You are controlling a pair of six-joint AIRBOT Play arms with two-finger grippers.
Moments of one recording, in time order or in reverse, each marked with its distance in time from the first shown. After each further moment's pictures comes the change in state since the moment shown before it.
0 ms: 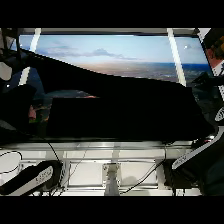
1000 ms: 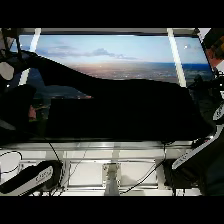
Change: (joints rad) left arm -0.003 -0.028 0.000 -0.011 -0.014 -0.106; right arm -0.010 -0.039 0.000 0.036 0.051 -0.046
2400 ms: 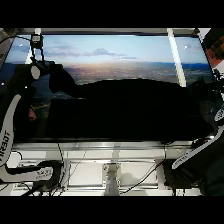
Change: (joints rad) left arm -0.052 -0.261 0.000 0.004 0.148 -0.153; right arm -0.010 -0.020 0.000 0.071 0.106 -0.074
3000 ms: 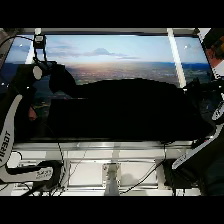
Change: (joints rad) left arm -0.018 0.000 0.000 0.000 -0.005 0.000; right arm 0.019 -0.023 -0.002 0.052 0.058 -0.050
